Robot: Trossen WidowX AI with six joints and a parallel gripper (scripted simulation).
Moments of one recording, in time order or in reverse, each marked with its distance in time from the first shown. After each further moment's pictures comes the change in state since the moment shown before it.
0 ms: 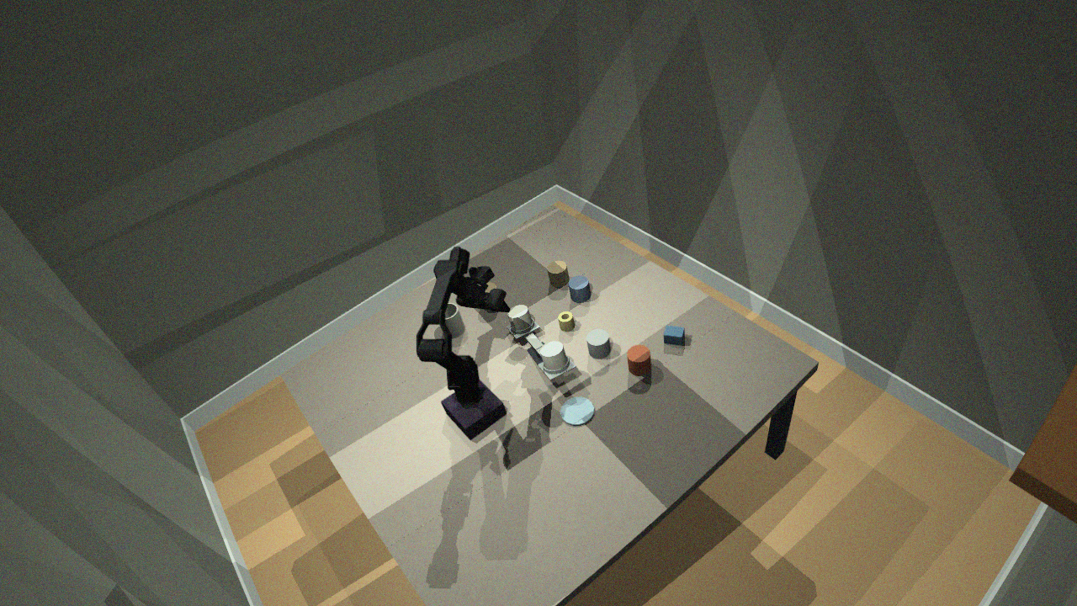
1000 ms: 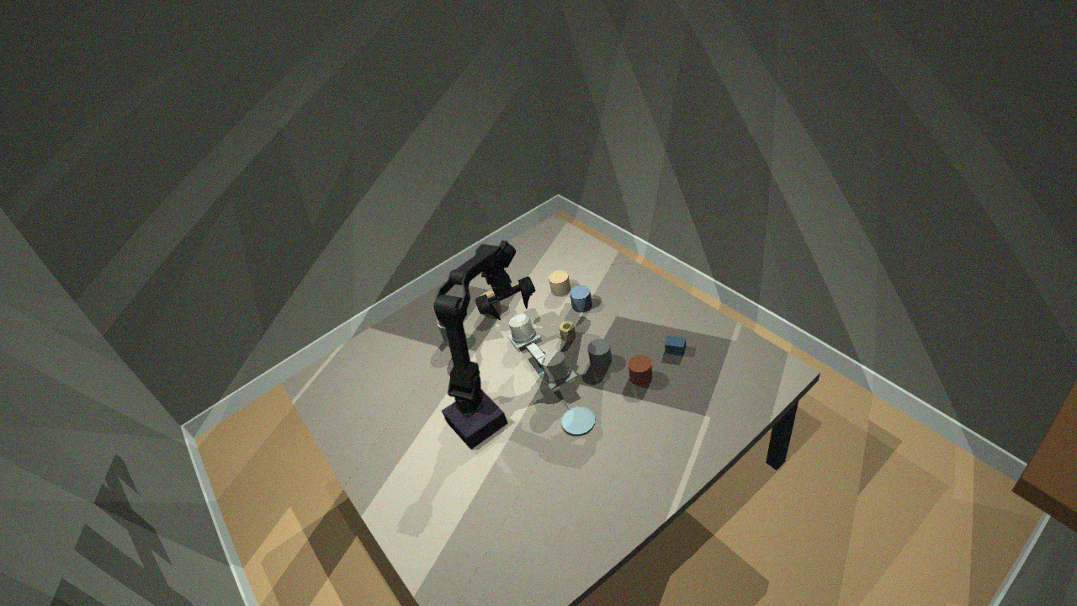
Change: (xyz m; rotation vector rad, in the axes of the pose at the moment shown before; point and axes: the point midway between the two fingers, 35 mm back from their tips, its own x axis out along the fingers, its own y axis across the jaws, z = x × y) arm 0.095 0.056 0.067 -0.861 0.243 0.385
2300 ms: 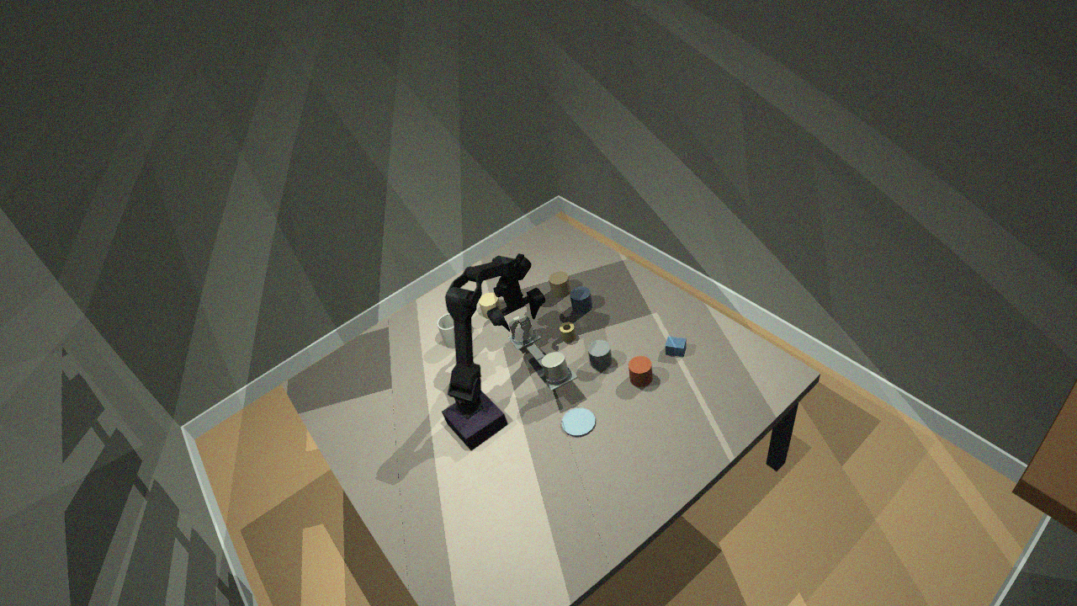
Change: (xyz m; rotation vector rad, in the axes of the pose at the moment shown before) arm 0.070 -0.014 0.018 -0.179 -0.026 0.089
